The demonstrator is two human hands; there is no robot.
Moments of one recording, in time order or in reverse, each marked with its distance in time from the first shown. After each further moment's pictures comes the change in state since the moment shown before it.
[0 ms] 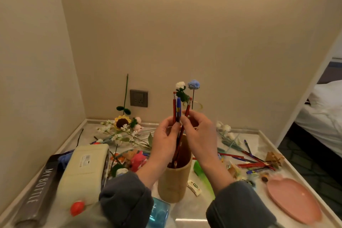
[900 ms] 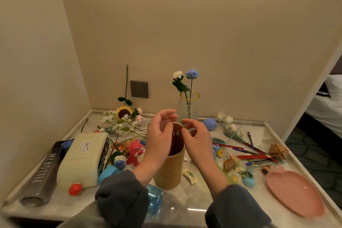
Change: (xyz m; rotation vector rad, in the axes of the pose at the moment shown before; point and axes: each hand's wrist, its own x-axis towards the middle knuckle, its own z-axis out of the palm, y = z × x) left_hand -0.028 -0.005 0.018 0.147 0.132 0.175; right_hand -0.028 0.058 -0.012 0.061 -0.131 0.177
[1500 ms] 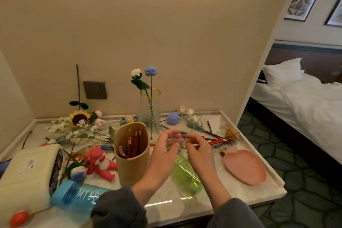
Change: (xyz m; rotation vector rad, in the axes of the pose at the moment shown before) left_hand -0.048 -0.021 0.078 -0.148 -0.406 -0.259; right_hand -0.037 0.057 -0.075 0.036 0.195 0.298
